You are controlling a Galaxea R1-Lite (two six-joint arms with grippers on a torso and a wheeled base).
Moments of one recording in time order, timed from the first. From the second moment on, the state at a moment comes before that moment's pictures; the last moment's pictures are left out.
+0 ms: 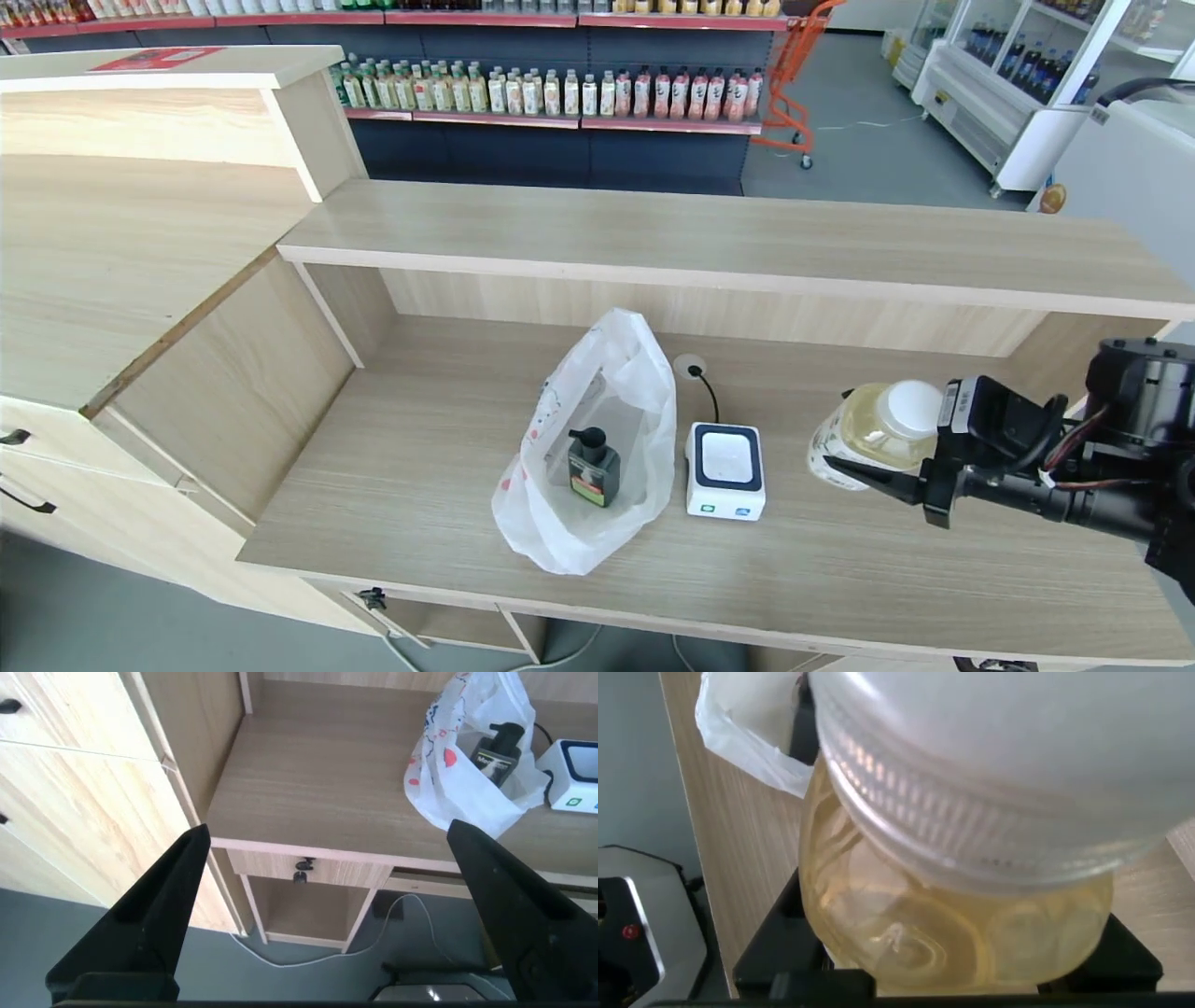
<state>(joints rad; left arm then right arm) 0.00 0.00 0.00 0.00 -0.01 0.00 0.11 1.66 -0.49 -0.93 0.70 -0.89</state>
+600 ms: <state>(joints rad) 0.00 0.00 0.00 0.00 -0.02 0.00 0.11 1.91 -0.54 -1.13 0.74 -0.89</state>
